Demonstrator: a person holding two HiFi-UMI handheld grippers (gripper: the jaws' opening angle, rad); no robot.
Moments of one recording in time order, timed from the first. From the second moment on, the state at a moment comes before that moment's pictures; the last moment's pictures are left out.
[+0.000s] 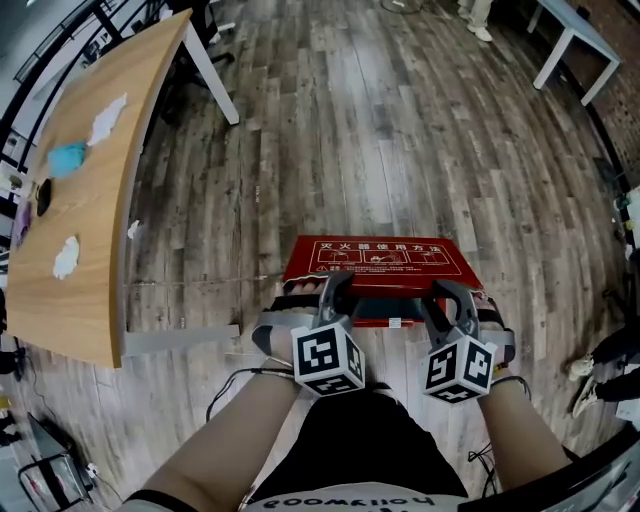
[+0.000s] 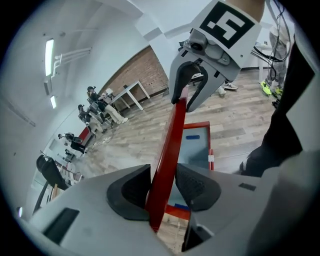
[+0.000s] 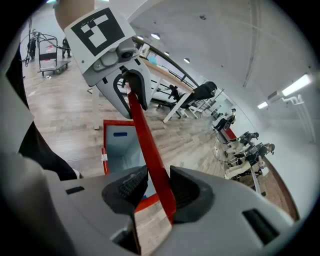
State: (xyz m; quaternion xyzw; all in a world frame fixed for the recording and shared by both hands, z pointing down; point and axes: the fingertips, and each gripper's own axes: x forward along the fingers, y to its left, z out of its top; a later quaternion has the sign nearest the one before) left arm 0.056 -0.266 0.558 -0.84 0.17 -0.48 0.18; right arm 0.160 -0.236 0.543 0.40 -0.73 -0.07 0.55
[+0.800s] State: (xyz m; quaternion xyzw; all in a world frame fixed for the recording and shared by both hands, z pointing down) left arm 0.065 -0.300 0.541 -0.83 0.16 -0.52 0.11; right arm 0.170 -0.271 0.518 0.33 -0.77 -0.03 0.54
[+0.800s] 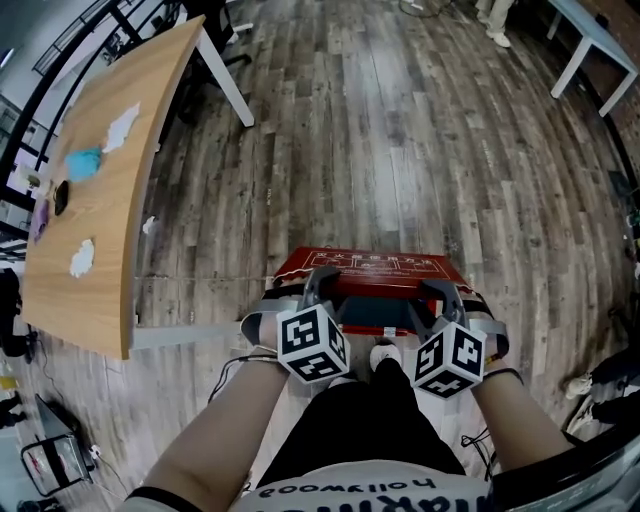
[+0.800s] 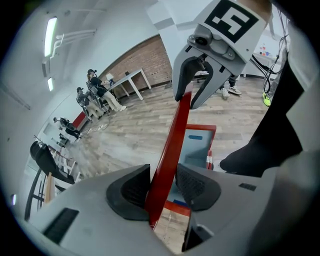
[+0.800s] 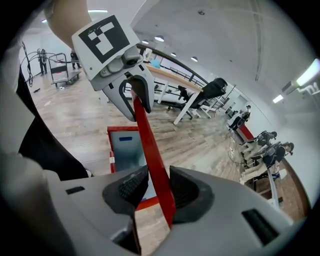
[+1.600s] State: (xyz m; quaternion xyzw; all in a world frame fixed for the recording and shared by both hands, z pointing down) left arm 0.074 -0.332 0.533 -0.80 0.21 -0.55 0.11; right arm 0.184 -0.300 0.508 0.23 -0.81 0.01 0.55
